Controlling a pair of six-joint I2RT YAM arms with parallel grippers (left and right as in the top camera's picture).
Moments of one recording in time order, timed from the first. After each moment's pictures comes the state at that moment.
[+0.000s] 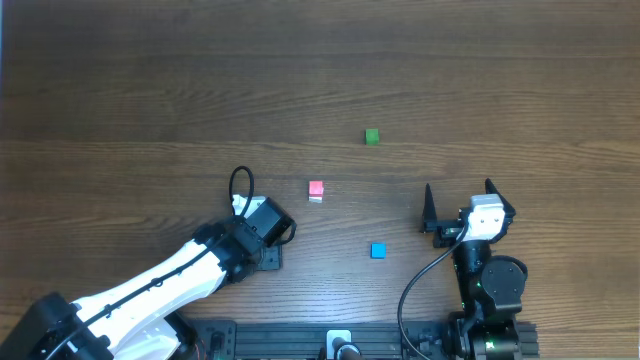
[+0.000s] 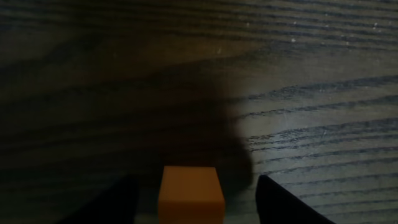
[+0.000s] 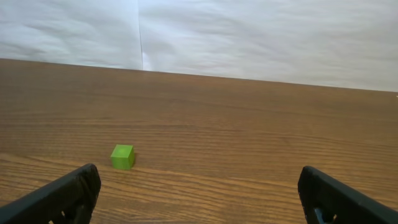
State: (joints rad) left arm -0.77 1.30 0.53 -0.59 -0.13 -0.81; right arm 0.06 0.01 0.01 -0.07 -0.01 -0.05
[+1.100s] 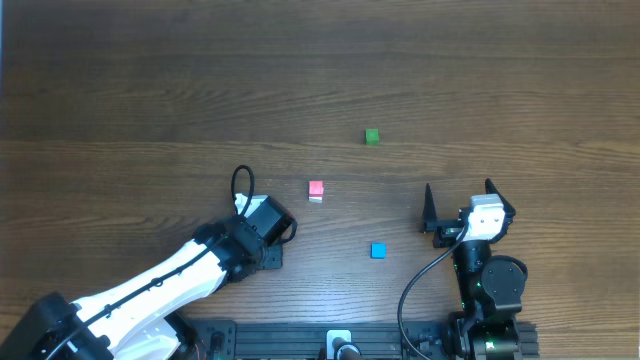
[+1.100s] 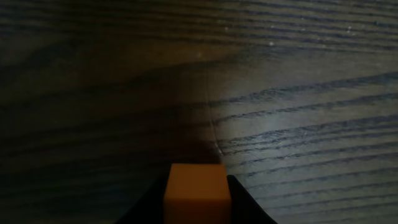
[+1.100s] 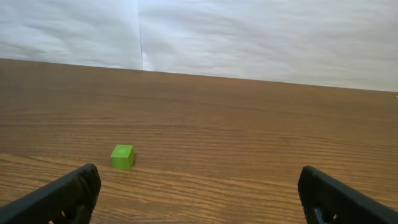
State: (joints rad) left arm -0.77 1.30 0.53 -0.57 -0.10 -0.80; right arm 0.06 0.01 0.01 -0.07 -0.01 -0.05
